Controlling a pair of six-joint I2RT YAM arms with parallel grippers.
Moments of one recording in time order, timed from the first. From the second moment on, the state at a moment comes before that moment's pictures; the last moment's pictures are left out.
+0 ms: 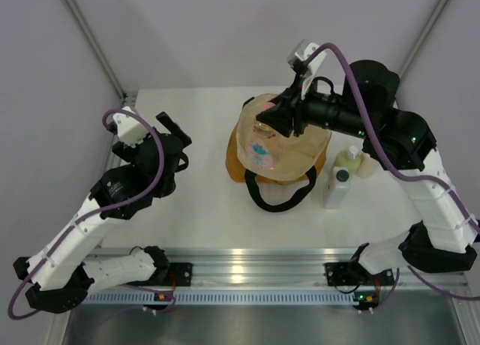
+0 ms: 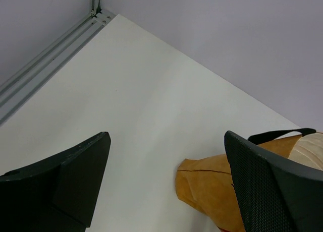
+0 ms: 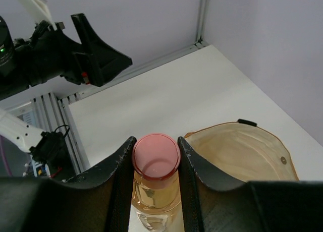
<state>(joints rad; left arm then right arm) -0.86 1.00 1.40 -0.87 -1.15 -0.84 0.82 1.37 2.08 -0.81 -0.23 -0.03</state>
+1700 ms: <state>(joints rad) -0.81 0.97 1.46 -0.87 -1.22 -0.76 1.15 1.30 1.06 -0.08 -0.20 -0.08</state>
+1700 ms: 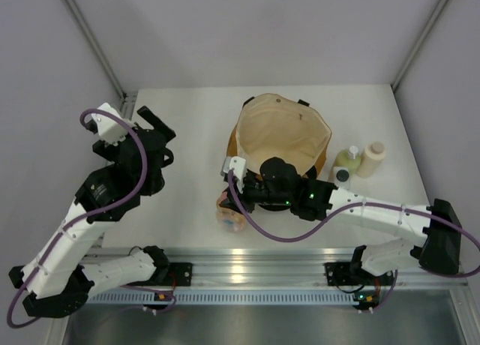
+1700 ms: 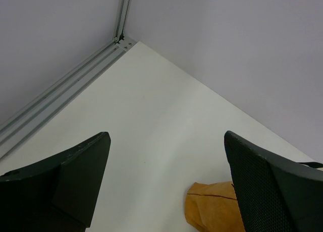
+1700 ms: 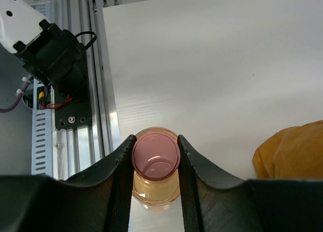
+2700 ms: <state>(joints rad) -0.81 0.96 1.45 -0.87 -1.21 -0.76 1.18 1.27 0.79 0.19 -0.21 -0.13</state>
